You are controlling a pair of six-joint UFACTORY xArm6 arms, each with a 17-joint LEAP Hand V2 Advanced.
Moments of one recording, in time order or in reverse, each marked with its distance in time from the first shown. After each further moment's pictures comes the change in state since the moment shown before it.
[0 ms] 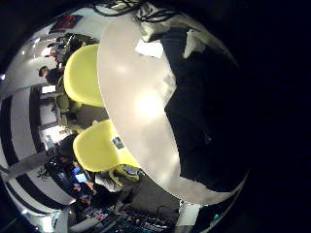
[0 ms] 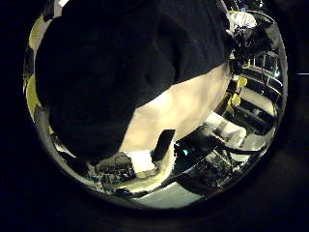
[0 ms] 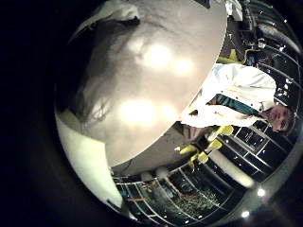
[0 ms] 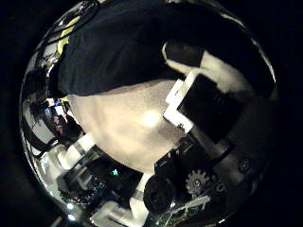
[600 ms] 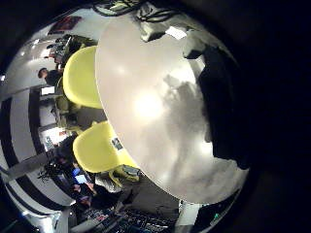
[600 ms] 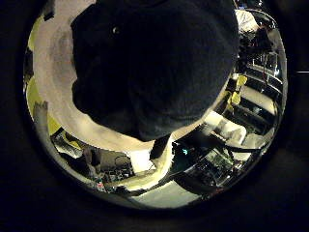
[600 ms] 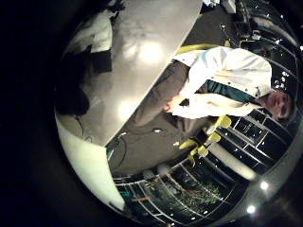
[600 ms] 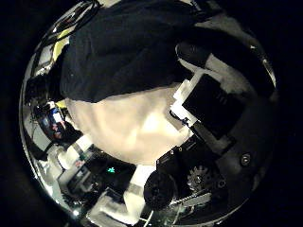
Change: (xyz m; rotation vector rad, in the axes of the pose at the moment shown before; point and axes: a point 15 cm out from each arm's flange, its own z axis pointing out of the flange) left arm 0.020 -0.001 0.002 -0.005 0.009 0.032; right arm 0.082 0.053 -0.014 0.009 0.025 0.146
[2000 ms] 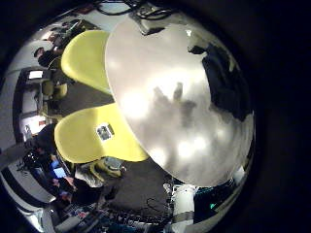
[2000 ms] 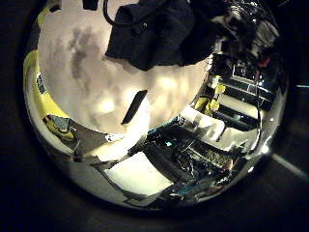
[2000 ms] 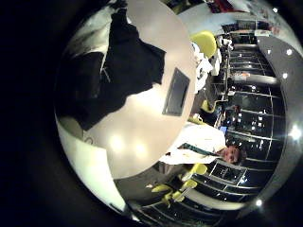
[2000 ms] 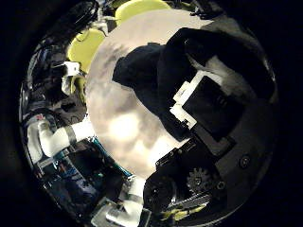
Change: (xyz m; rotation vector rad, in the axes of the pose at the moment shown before) left arm -0.089 0.094 -0.018 0.028 0.270 -0.160; right arm -0.345 -0.072 -0.176 0.407 0.243 -0.608
